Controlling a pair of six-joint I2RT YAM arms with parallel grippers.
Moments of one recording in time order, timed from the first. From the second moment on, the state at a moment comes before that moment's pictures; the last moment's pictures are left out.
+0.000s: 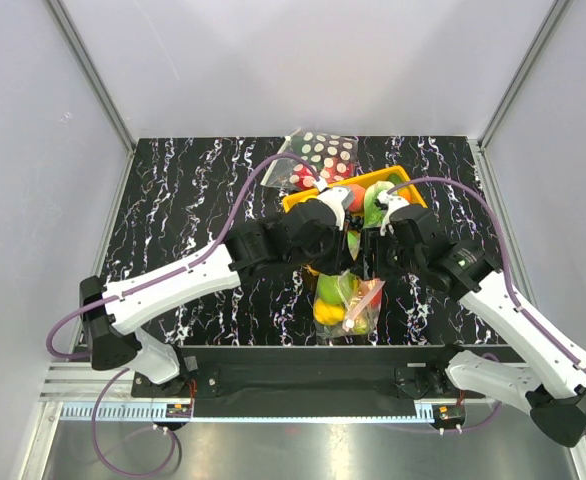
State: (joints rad) left arm -1.11 1.49 1.50 -0.63 -0.05 -0.66; right arm 0.65 1.01 1.09 -0.84 -0.04 0.48
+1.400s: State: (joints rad) left arm -1.07 1.27 1.24 -0.53 -0.09 -0.66; right arm 0.87 0.92 1.07 -0.81 0.15 0.63
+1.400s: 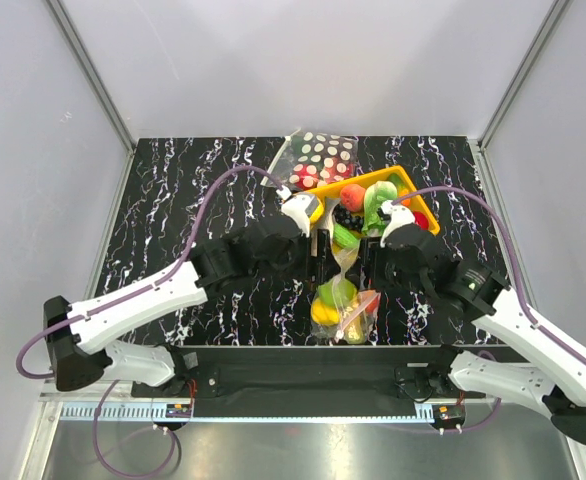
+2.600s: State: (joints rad) left arm -1.05 1.31 1.03 -0.27 0.05 -0.74; right arm 0.87 1.00 1.03 -0.86 0.10 0.66
